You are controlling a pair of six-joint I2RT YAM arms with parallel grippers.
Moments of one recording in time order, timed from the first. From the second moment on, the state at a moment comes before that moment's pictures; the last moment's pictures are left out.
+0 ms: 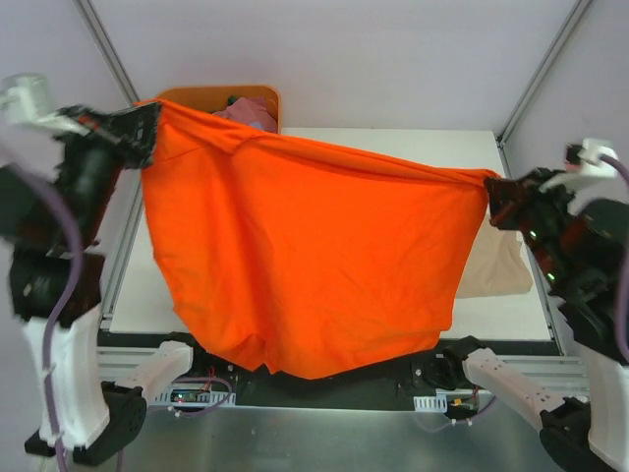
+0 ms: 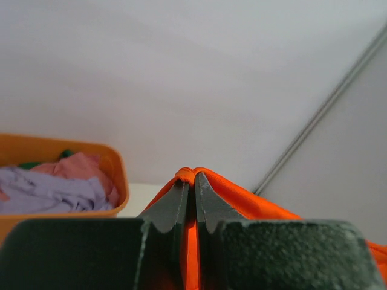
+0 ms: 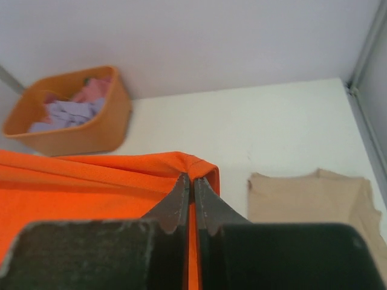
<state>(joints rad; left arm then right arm) -0.14 0.94 1.86 -0.58 0.09 -0.49 0.48 0.80 1.68 -0.92 0.28 0.26</state>
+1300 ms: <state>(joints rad) -0.14 1.76 1.27 -0.32 0.12 -0.47 0.18 1.86 1.43 -0.54 0.06 0.26</state>
